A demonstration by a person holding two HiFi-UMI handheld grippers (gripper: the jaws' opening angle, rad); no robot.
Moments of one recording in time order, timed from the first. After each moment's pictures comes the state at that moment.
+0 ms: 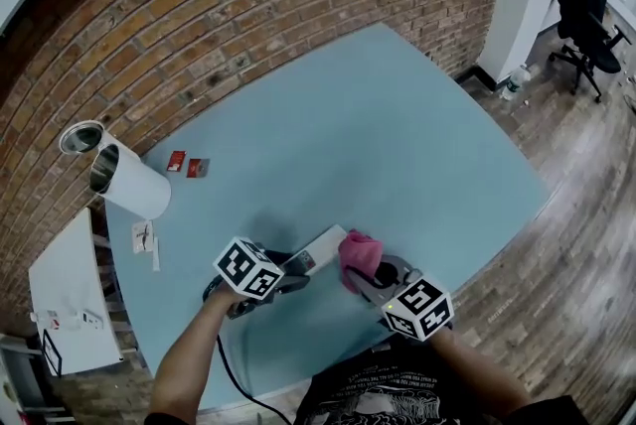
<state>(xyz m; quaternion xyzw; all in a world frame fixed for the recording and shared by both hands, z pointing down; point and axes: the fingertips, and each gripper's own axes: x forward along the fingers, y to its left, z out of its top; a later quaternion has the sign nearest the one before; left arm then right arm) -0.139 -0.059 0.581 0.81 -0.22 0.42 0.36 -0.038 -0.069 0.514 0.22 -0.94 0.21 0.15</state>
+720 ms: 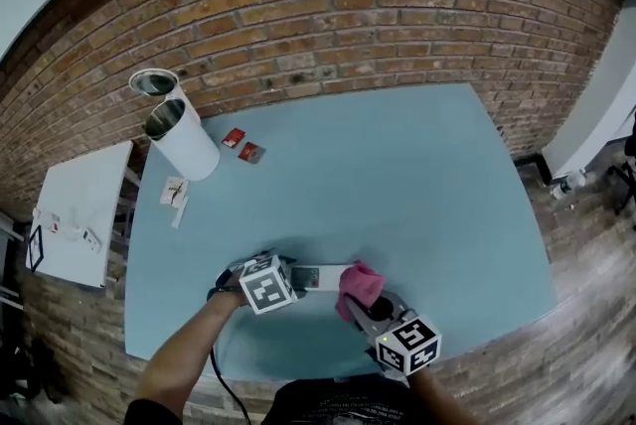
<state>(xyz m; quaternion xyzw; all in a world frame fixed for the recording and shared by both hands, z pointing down) -0.162 -0.062 0.587 0.75 -0.31 0.53 0.22 -0.052 -0.077 0.507 0.11 -0.96 0.22 0.13</state>
